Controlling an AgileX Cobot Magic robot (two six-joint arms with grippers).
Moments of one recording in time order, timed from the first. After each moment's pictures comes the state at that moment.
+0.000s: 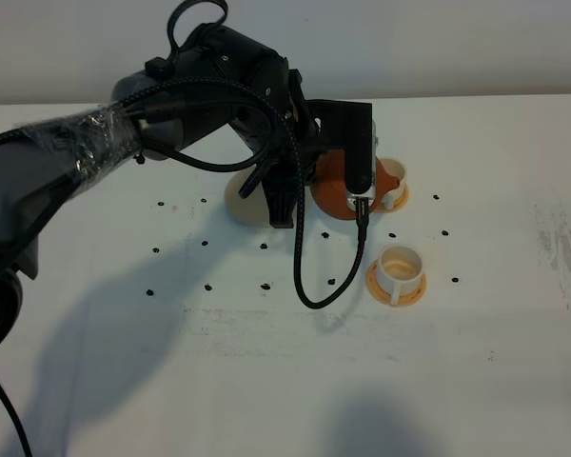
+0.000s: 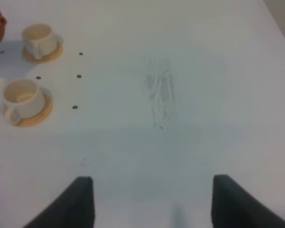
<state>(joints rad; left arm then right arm) -0.63 2.18 -1.84 0.06 0.76 1.04 0.00 -0.01 -0.52 0.08 1.11 -0.07</state>
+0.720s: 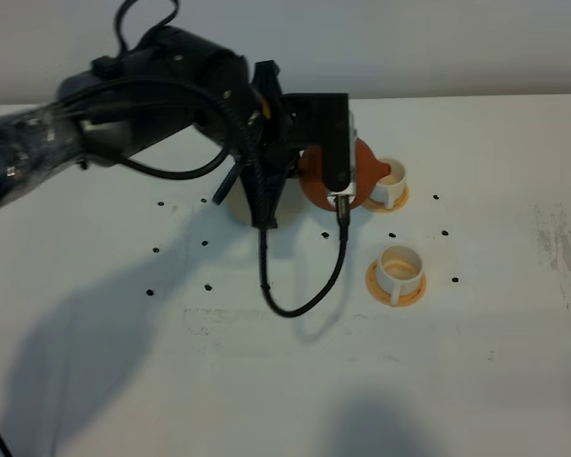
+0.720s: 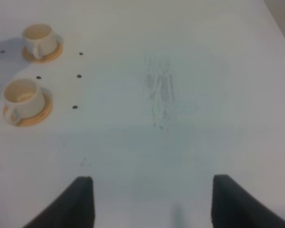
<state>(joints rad) -0.60 2.02 -1.63 0.01 0.61 1.05 0.00 -0.01 -0.52 0.08 1.11 -0.07</state>
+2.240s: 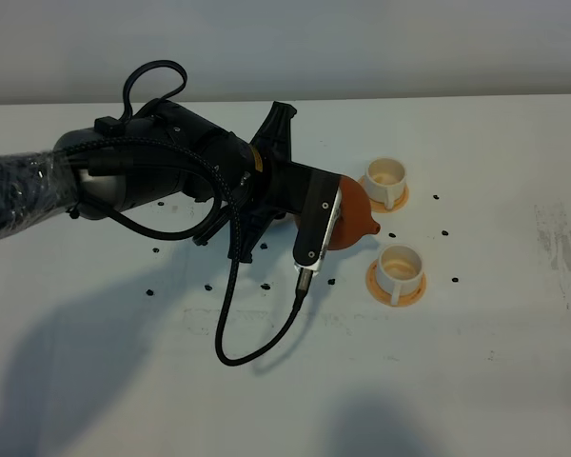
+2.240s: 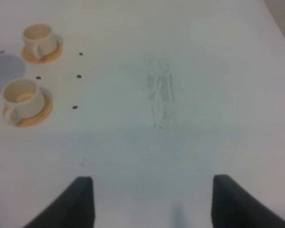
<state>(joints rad) -0.62 1.99 -1.39 0.05 0.31 1.36 0.00 -0.01 -0.52 0.08 1.11 -0.07</state>
